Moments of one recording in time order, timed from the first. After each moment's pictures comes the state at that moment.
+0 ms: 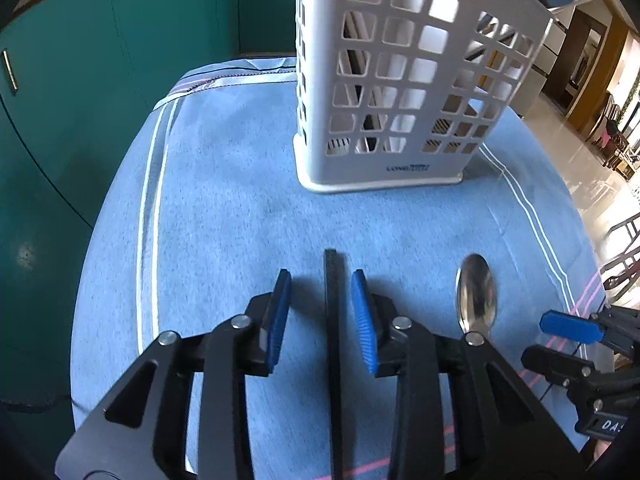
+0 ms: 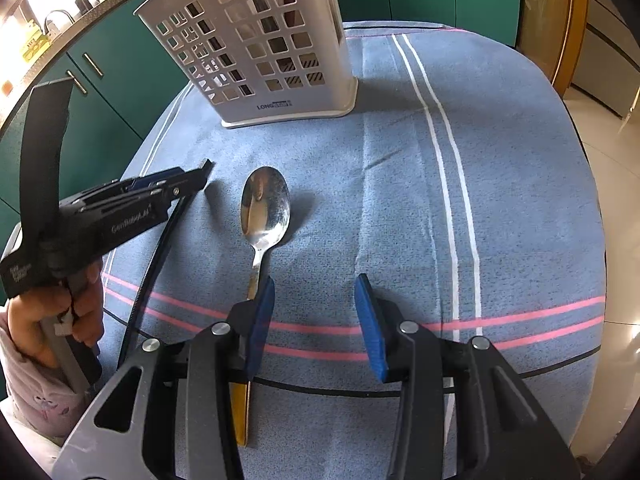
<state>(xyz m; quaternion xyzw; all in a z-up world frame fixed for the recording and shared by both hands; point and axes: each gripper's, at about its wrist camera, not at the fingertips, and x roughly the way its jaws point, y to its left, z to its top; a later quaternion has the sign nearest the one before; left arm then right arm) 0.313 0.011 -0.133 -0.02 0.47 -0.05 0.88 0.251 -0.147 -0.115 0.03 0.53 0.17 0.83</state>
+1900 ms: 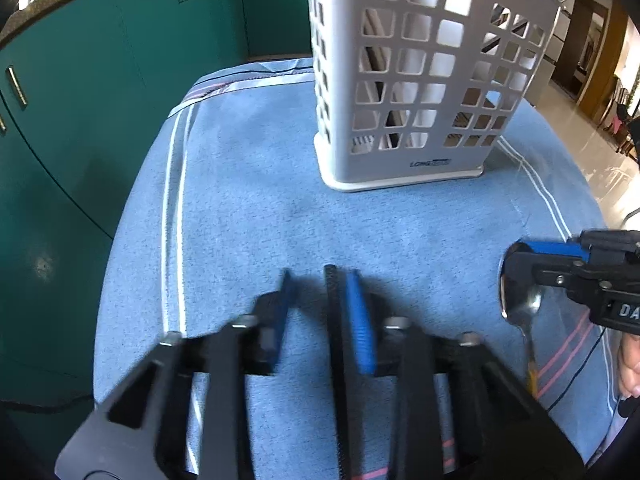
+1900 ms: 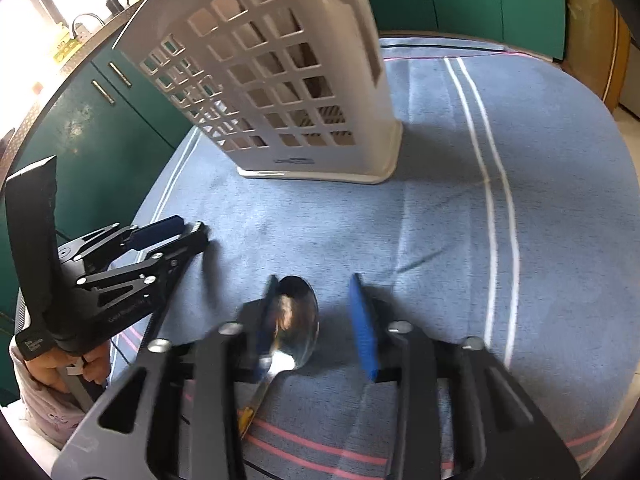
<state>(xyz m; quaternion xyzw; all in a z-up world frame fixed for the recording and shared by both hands) 0.312 0.015 -0.131 0.01 0.47 -0.03 0.88 0.326 -0.132 -0.134 0.05 0.52 0.28 0.81</state>
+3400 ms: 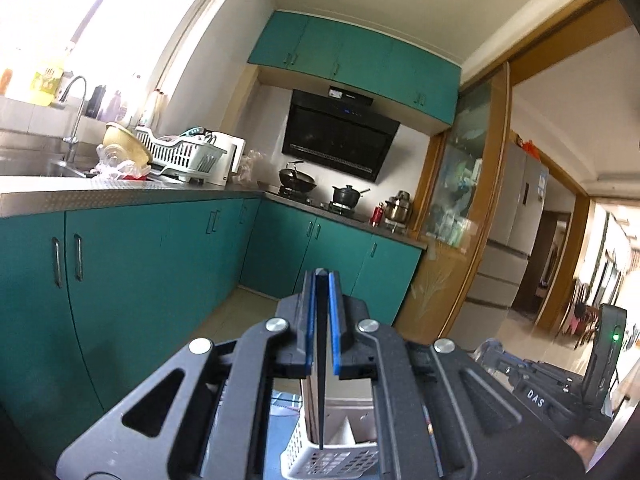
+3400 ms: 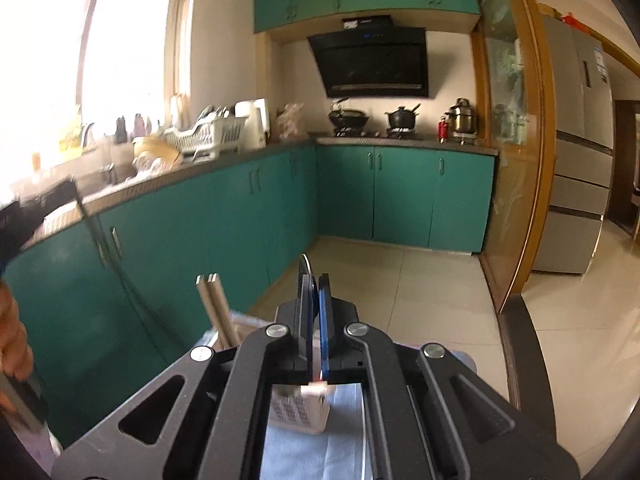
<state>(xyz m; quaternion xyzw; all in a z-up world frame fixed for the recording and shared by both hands) 0.249 0.088 0.164 -0.16 0.04 -0.03 0.99 0.298 -0.144 0.131 0.00 0.16 0.13 0.98</state>
